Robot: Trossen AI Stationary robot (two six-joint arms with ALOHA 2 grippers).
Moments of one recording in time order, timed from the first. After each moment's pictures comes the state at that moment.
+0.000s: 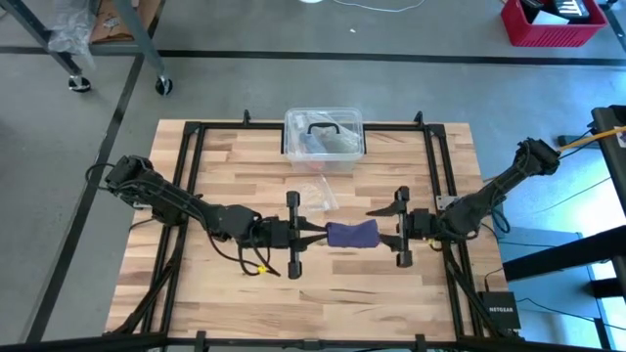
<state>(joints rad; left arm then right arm) -0.41 1.57 1.17 0.67 -0.42 0.37 0.64 0.98 0.64 0.47 0.64 -0.10</state>
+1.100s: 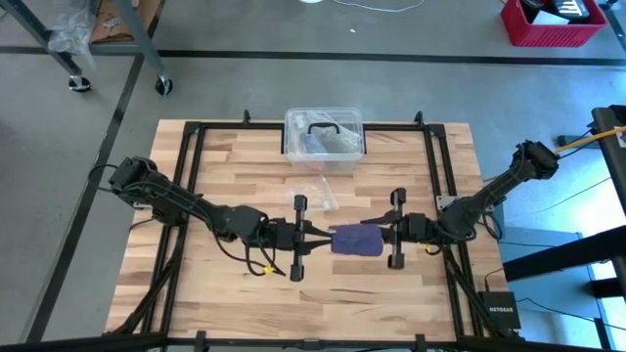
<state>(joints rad) -0.39 1.60 1.17 0.68 -0.33 0.32 0.62 1.08 0.64 0.65 0.66 -0.22</state>
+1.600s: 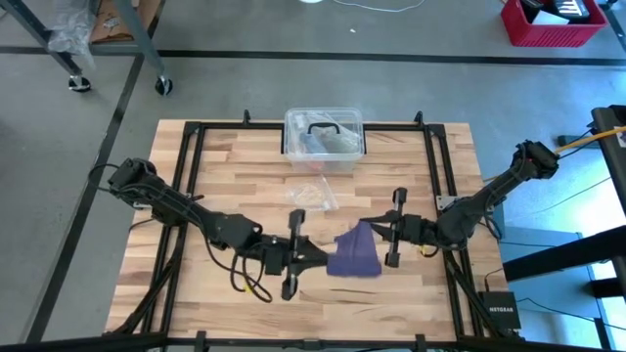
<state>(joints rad) -0.48 1.60 1.23 0.65 -0.27 0.58 0.62 1.08 0.67 0.50 0.76 -0.23</state>
